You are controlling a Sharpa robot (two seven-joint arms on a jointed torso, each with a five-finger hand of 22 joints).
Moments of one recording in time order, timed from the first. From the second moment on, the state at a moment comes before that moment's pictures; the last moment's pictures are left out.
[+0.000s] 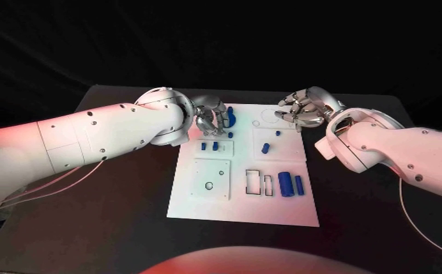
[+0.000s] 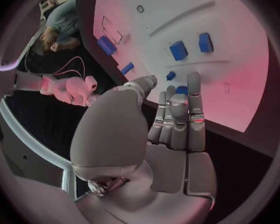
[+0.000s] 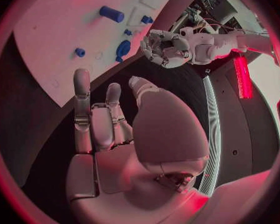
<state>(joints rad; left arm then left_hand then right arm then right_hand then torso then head) 1.25 -0.67 -0.07 1.42 -1.21 -0.04 -0.19 1.42 -0.24 0.45 0.18 0.25 0.71 0.13 0.50 0.48 0.85 0.08 0.62 0.36 1.27 0.01 1.18 0.96 0.17 1.18 0.10 0.30 1.15 1.25 -0.89 -0.15 1.61 -0.90 -0.55 -0.17 1.33 -0.18 0.26 0.29 0.34 0.81 0.15 0.25 0.37 1.01 0.06 0.92 0.64 1.43 -0.01 1.34 1.12 0.17 1.16 0.10 0.61 0.87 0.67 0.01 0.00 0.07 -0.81</state>
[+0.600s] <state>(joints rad) 1.24 -0.59 -0.09 1.34 -1.51 -0.07 -0.06 1.41 -0.25 0.43 0.17 0.22 0.75 0.13 0.47 0.43 0.83 0.09 0.58 0.28 1.30 0.00 1.23 0.99 0.17 1.20 0.11 0.29 1.15 1.25 -0.88 -0.15 1.61 -0.90 -0.55 -0.16 1.31 -0.20 0.30 0.29 0.34 0.82 0.14 0.27 0.37 1.01 0.07 0.85 0.57 1.41 0.00 1.31 1.08 0.17 1.15 0.11 0.60 0.87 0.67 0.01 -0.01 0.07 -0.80</state>
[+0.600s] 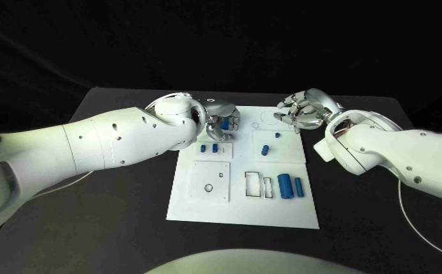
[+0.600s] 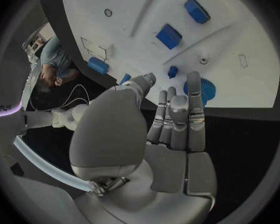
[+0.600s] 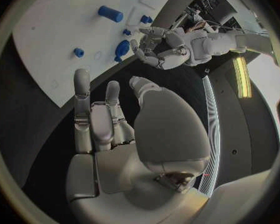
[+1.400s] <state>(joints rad) 1.24 -0.53 -0.10 1.27 -1.57 0.00 -0.10 1.41 -0.25 0.47 0.14 0.24 0.81 0.12 0.41 0.37 0.86 0.08 0.54 0.20 1.38 -0.01 1.33 1.09 0.17 1.23 0.09 0.33 1.21 1.25 -0.88 -0.15 1.61 -0.90 -0.56 -0.16 1.31 -0.20 0.31 0.29 0.35 0.82 0.14 0.27 0.38 1.01 0.07 0.83 0.56 1.40 0.00 1.30 1.07 0.17 1.15 0.11 0.59 0.87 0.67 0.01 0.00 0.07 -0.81</state>
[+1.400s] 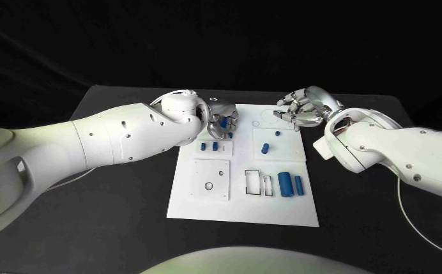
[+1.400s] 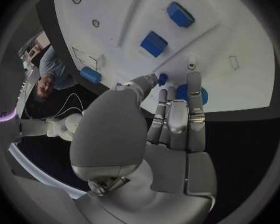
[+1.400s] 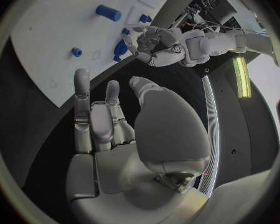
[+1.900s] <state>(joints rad) 1.23 -0.51 -0.10 1.24 -1.58 0.00 -0.10 1.41 -0.24 0.49 0.12 0.24 0.80 0.12 0.36 0.35 0.90 0.08 0.53 0.17 1.39 -0.01 1.36 1.10 0.17 1.23 0.09 0.35 1.25 1.25 -0.88 -0.15 1.61 -0.90 -0.56 -0.16 1.31 -0.20 0.31 0.29 0.35 0.82 0.14 0.27 0.38 1.01 0.07 0.82 0.55 1.40 0.00 1.30 1.07 0.17 1.15 0.11 0.59 0.87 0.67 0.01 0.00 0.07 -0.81</state>
